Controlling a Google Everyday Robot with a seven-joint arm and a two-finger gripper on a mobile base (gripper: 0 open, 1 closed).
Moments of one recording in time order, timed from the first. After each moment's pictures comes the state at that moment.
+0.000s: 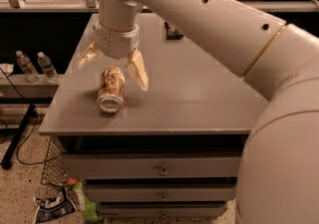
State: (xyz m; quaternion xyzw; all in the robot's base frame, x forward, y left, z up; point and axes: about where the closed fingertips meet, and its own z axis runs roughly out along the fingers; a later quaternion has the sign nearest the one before) arm 0.557 0.113 0.870 -0.98 0.12 0.02 0.12
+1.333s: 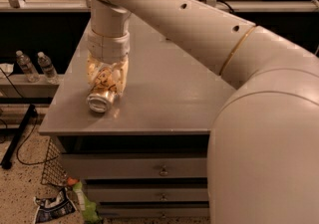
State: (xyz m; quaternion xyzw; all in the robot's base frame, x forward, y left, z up) arm 0.563 0.132 0.843 -0.99 0.09 0.06 0.10
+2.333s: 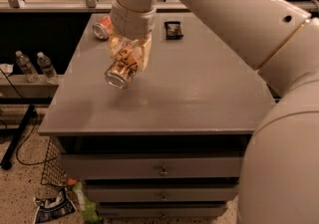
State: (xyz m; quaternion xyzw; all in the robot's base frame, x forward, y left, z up) arm 0.590 0.077 0.903 -0.98 0.16 -0.01 0.13
